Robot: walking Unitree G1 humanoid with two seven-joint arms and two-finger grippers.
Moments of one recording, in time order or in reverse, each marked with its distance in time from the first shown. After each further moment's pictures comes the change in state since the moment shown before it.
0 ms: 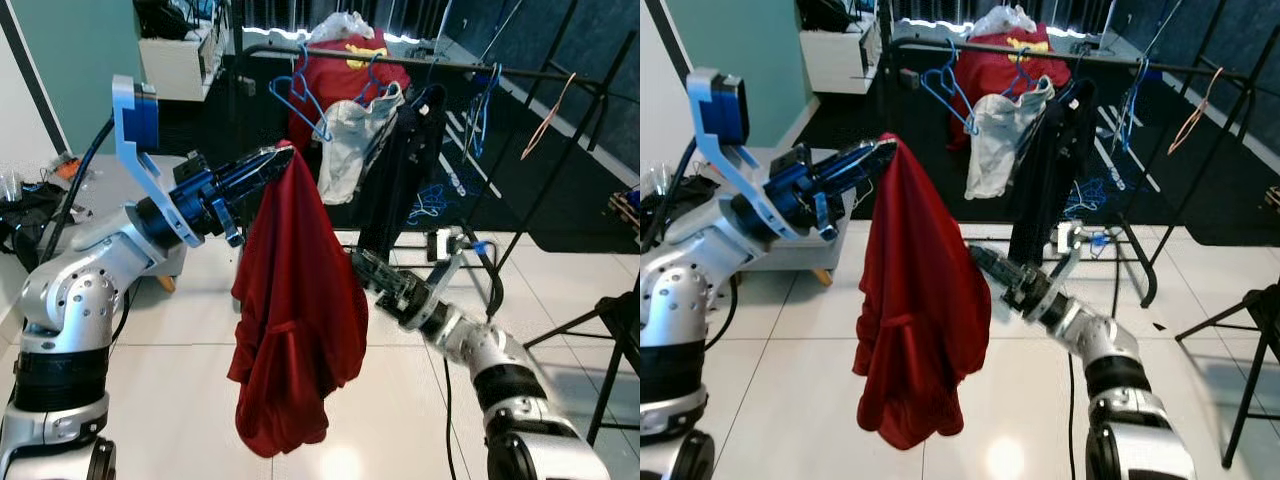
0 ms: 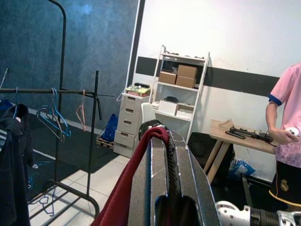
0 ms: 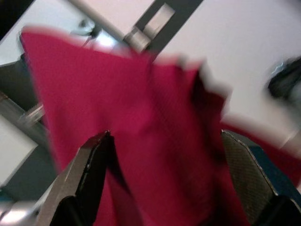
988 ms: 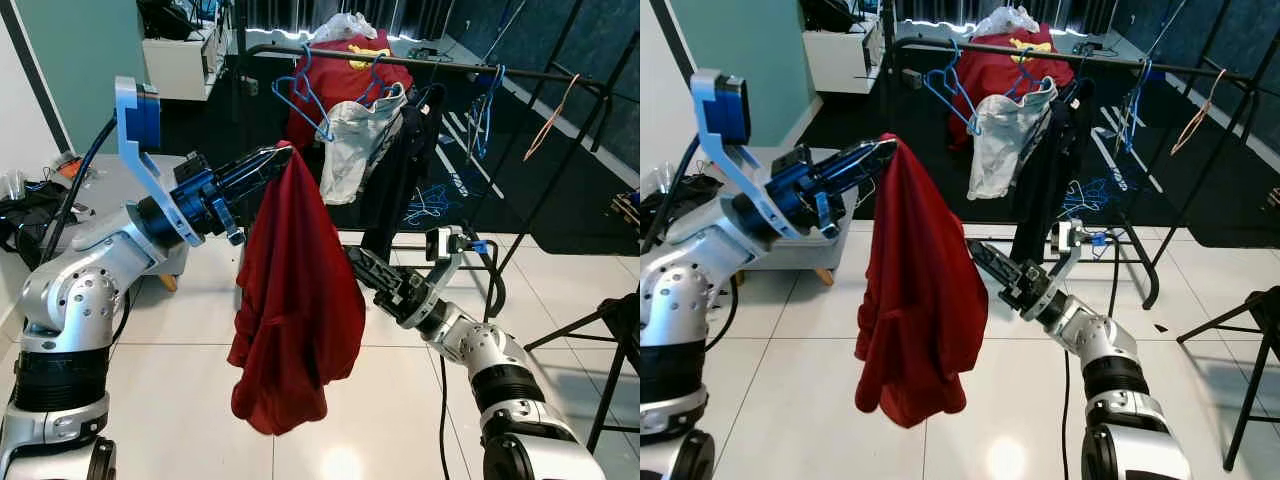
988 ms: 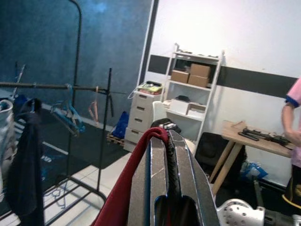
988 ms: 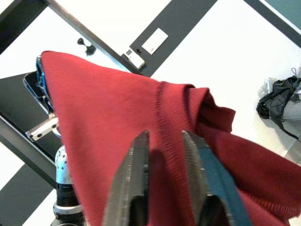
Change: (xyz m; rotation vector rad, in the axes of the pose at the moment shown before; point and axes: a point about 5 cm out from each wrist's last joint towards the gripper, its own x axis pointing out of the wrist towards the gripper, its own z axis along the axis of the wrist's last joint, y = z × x) left arm -0.003 0.010 -0.004 0.016 0.018 0.084; right arm 0.001 0.000 0.020 -0.087 -0.163 -0.061
